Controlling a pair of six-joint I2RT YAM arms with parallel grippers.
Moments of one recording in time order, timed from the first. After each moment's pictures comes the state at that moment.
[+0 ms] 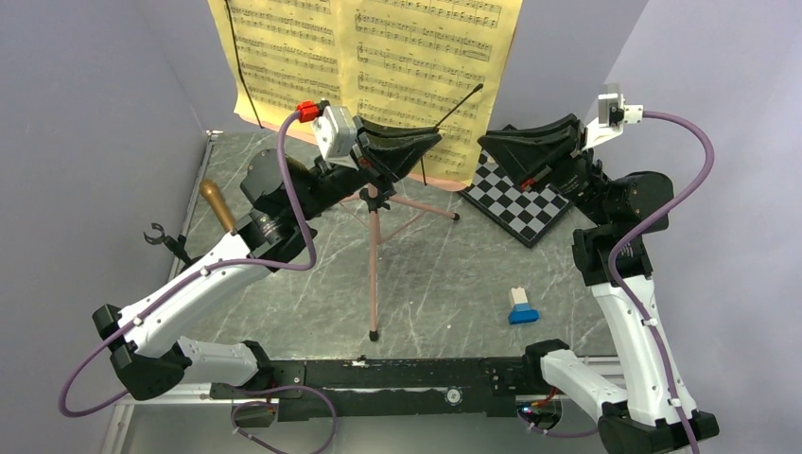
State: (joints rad) left arm -0.91 1.25 1.45 0.35 0.27 -0.09; right arm 0.21 0.93 1.24 0.29 -0.72 0.75
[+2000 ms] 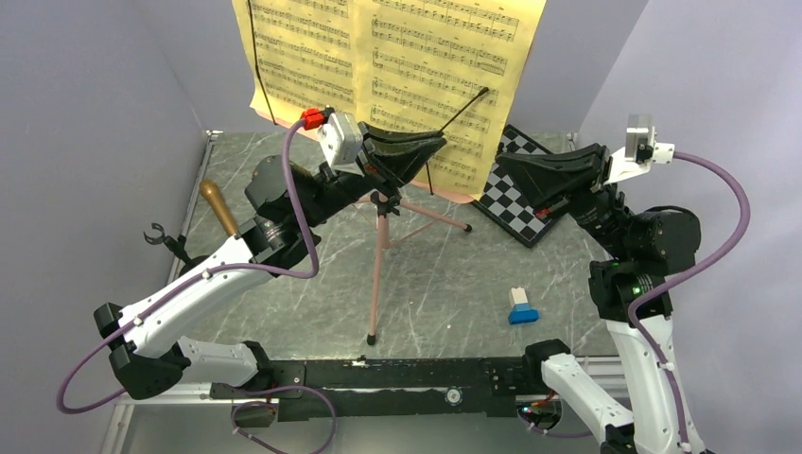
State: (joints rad) left arm -0.95 1.25 1.45 0.36 0.22 -0.07; right arm 0.22 0.79 1.22 0.17 -0.66 0.67
